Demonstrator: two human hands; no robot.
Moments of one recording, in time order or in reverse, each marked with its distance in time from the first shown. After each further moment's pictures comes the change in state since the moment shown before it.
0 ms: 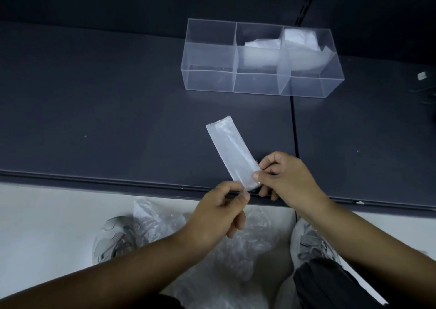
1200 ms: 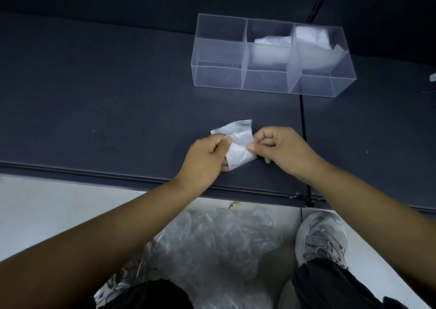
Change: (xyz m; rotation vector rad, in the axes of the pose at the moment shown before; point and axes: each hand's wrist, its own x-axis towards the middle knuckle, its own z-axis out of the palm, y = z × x) left_hand 0.060 0.027 -0.044 0.179 0.217 0.291; right_hand 0.046 -0.027 -0.001 -0.144 -0.152 -0.252
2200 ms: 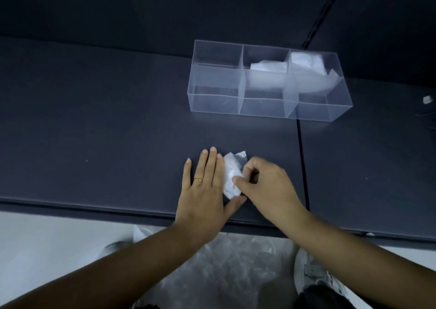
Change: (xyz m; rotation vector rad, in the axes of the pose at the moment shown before) left_hand -0.006 -0.026 0.006 1.304 -0.019 0.258; right_hand -0.006 -0.011 0.036 -0.261 0.241 0.061
